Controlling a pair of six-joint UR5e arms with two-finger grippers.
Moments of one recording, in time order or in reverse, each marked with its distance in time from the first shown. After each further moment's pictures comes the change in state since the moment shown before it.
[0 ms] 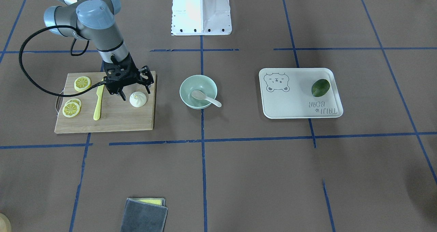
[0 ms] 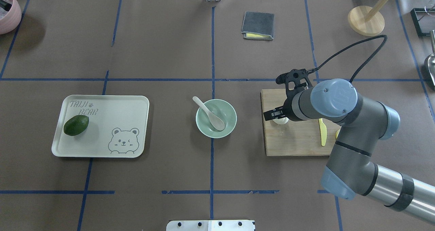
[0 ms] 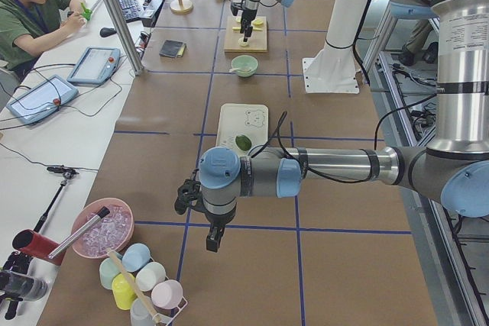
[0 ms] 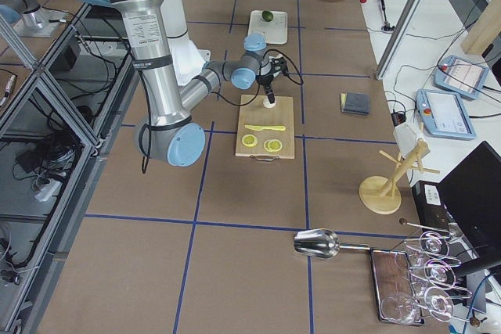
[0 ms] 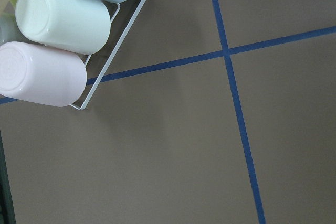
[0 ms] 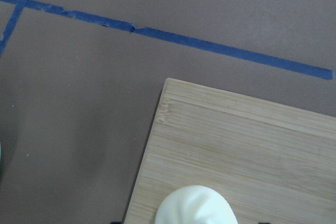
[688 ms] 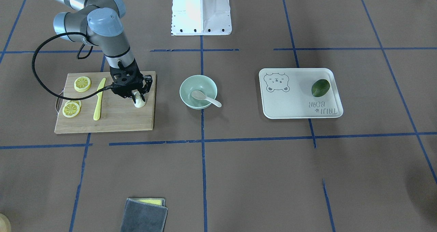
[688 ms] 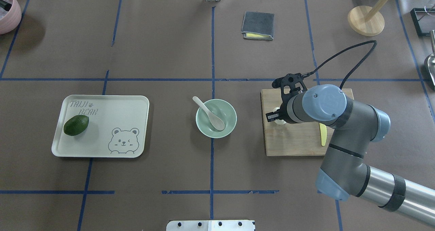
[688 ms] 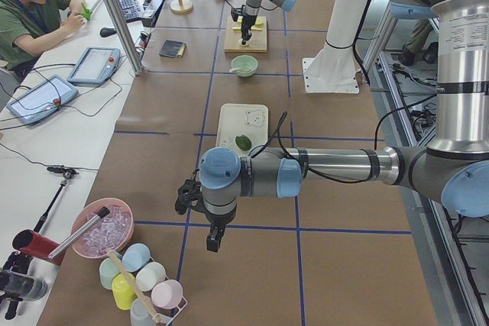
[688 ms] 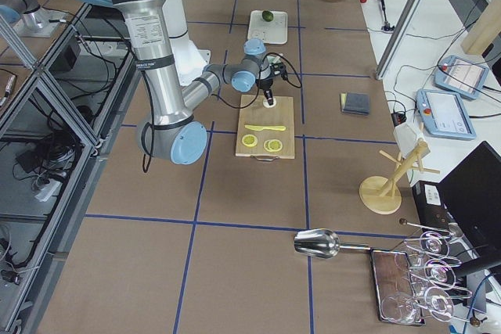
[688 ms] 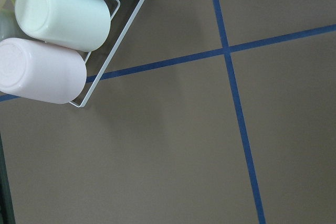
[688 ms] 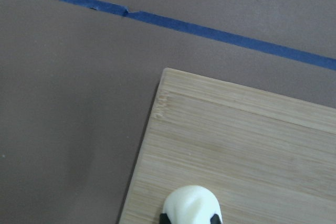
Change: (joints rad) left arm 0.000 0.000 -0.002 0.000 -0.002 0.000; right arm -0.016 0.019 -0.031 -0.001 -0.023 0.003
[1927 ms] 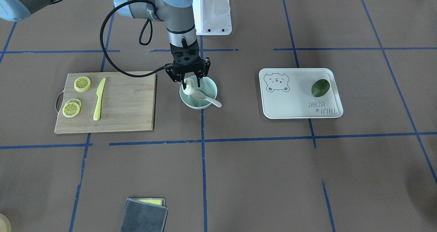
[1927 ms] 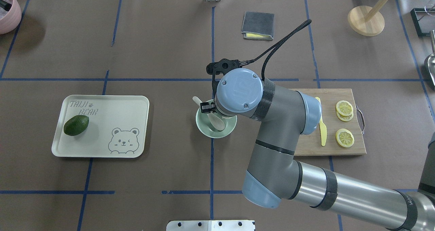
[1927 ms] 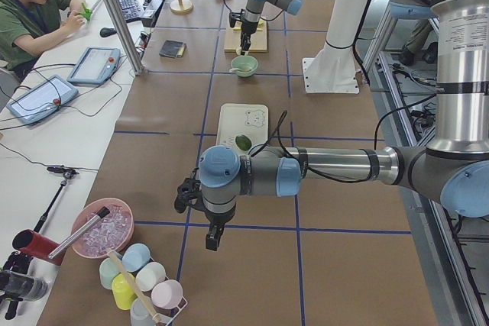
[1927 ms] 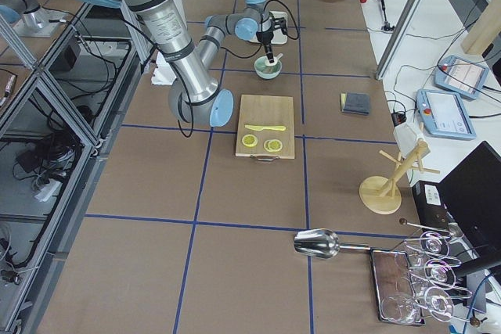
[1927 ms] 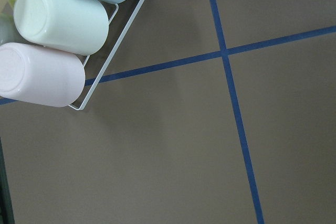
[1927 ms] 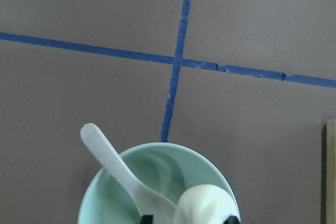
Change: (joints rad) left arm 0.001 -0.002 -0.004 0.000 0.000 0.000; right arm -0.076 0.393 -0.046 -0.338 -0.069 0.160
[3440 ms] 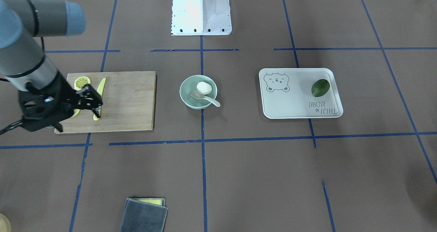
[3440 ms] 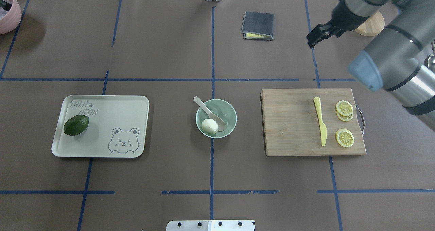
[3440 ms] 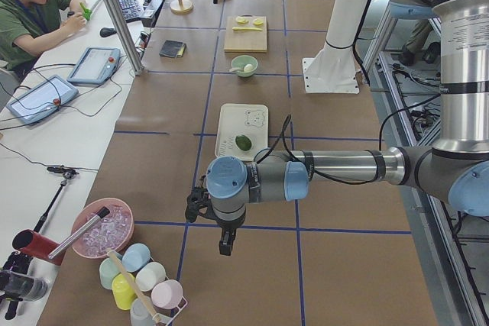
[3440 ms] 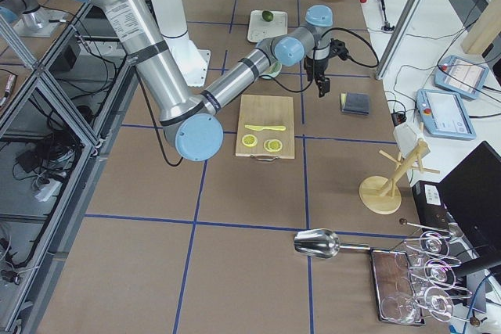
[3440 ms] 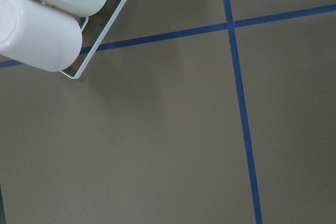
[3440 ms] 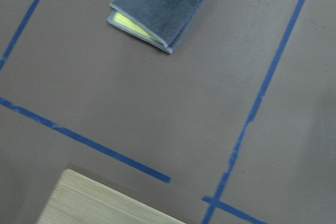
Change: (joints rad) left arm 0.000 0.035 -0.007 0.066 -0.049 -0.004; right arm 0.641 -0.265 0.017 -0.016 0.528 -0.829
